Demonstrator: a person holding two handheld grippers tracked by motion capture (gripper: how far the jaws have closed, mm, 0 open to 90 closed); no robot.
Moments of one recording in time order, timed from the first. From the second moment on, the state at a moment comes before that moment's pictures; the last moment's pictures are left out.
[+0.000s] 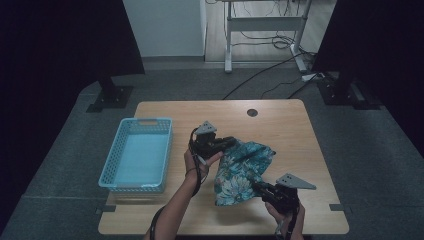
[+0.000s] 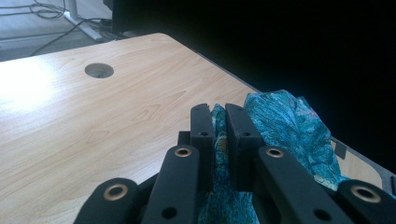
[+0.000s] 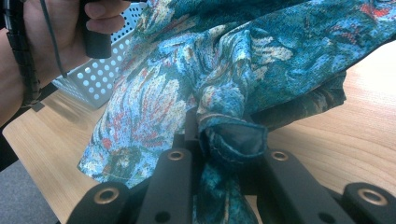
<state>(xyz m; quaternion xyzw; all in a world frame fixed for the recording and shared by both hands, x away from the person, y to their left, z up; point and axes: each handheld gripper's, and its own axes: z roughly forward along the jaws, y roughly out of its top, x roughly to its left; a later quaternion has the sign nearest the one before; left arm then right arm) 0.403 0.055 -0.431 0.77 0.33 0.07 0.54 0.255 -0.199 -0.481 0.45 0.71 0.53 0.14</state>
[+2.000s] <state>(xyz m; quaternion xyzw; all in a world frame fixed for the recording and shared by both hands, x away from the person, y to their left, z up) 0.399 0.095 -0.413 0.77 0.34 0.11 0.54 0.266 -0.168 -0.469 0.42 0.72 0.54 0.13</state>
